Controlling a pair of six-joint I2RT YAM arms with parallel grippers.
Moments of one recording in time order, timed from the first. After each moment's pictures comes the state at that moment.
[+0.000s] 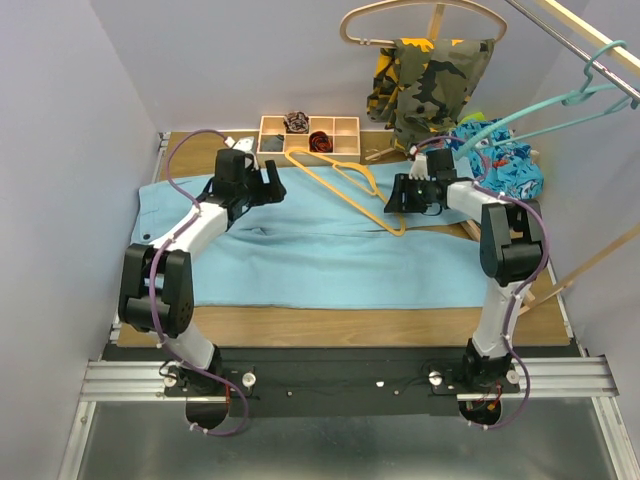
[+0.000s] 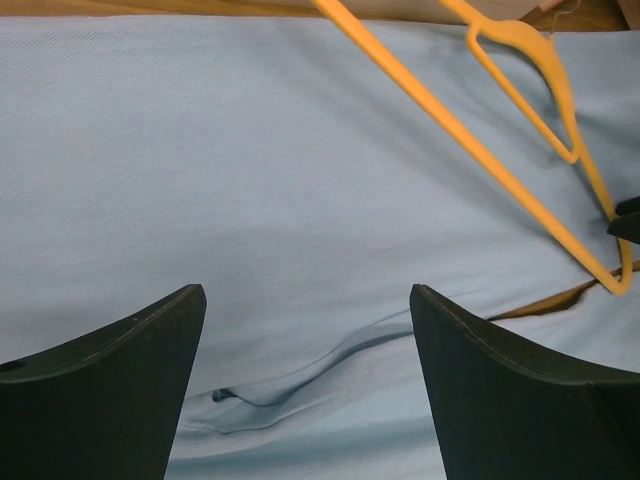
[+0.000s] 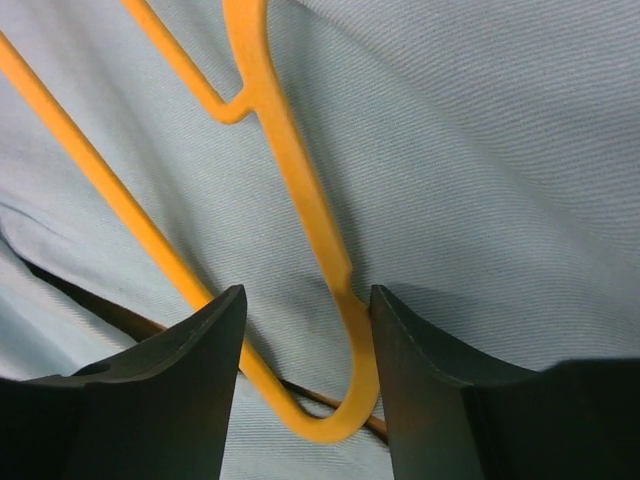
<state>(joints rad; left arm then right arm) -0.19 1.63 1.10 -0.04 0.17 -0.33 0.15 2.02 1.35 -0.23 -0.45 0.13</state>
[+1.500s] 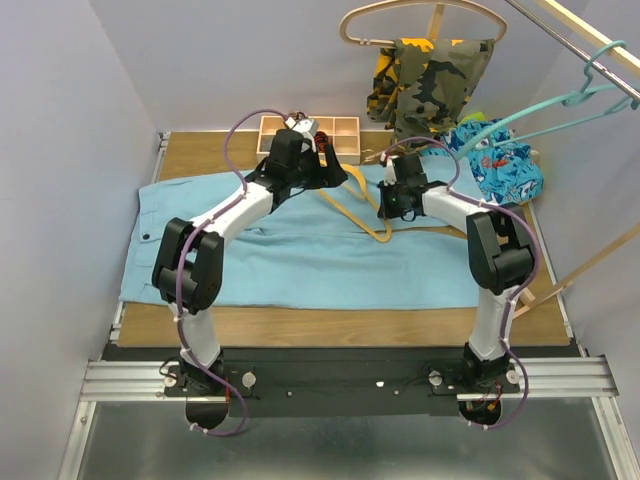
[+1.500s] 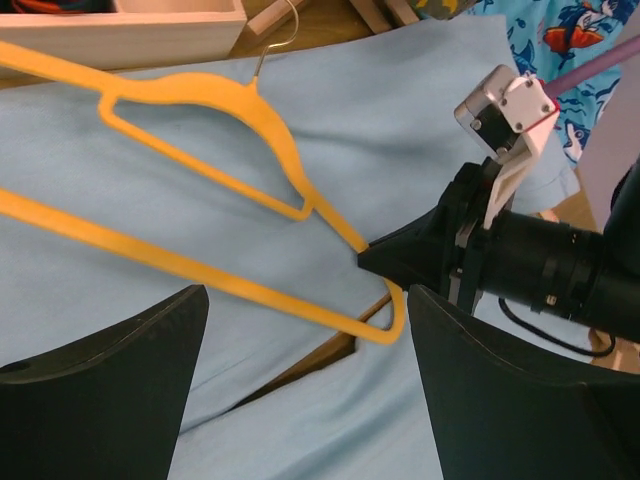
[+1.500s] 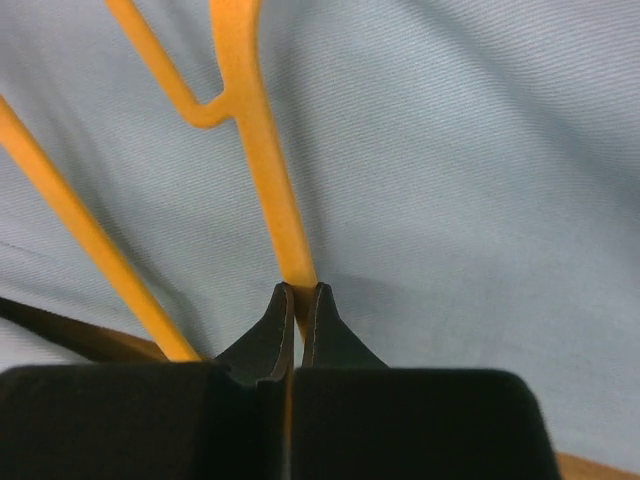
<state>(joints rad) -0.44 1.84 1.42 -0.03 0.26 -0.49 0.33 2.00 1.34 -0.24 -0.12 0.08</state>
